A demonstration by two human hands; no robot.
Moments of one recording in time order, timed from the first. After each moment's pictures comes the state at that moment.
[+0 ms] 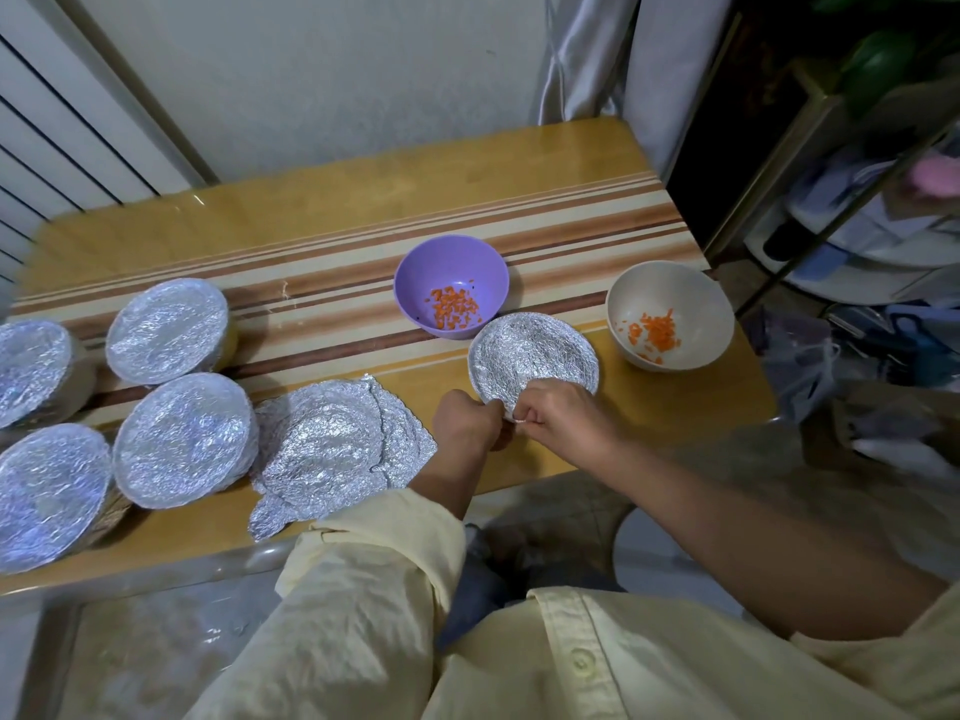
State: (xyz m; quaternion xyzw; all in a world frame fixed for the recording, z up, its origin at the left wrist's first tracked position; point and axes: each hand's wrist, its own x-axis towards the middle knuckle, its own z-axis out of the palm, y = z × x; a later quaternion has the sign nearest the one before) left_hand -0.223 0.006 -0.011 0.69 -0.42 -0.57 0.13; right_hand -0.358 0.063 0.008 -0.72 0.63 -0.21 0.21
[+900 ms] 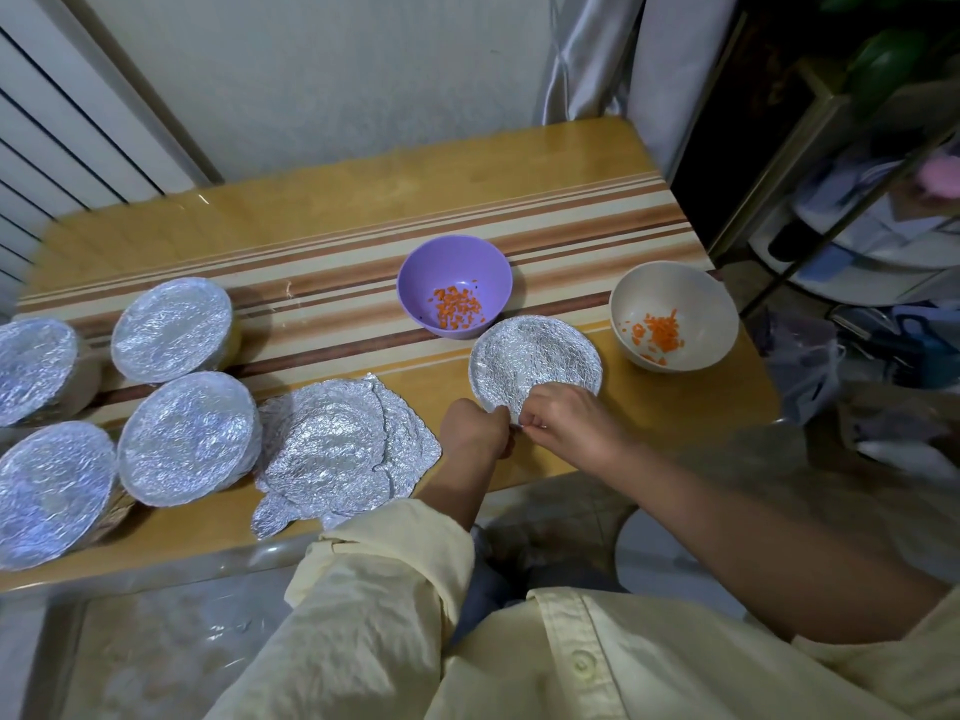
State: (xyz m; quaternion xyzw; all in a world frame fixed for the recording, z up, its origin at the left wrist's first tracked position) left_hand -0.225 0.016 -0.024 0.70 -0.45 -0.54 0.12; right_hand -0.362 0.066 0.003 -0.76 0.58 -0.22 0.17
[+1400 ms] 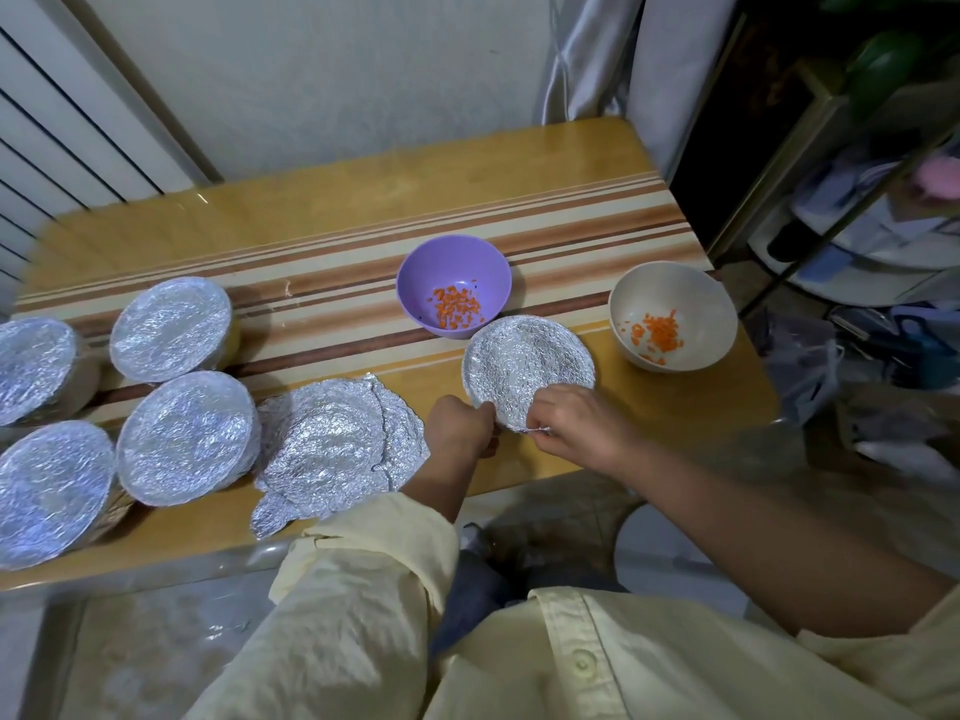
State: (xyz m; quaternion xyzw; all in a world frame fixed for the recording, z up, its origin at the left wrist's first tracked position) left_hand -0.216 0.012 0.001 0.71 -0.44 -0.53 0.12; right_hand -0.374 0.069 0.002 -0.81 0.54 -0.18 0.12
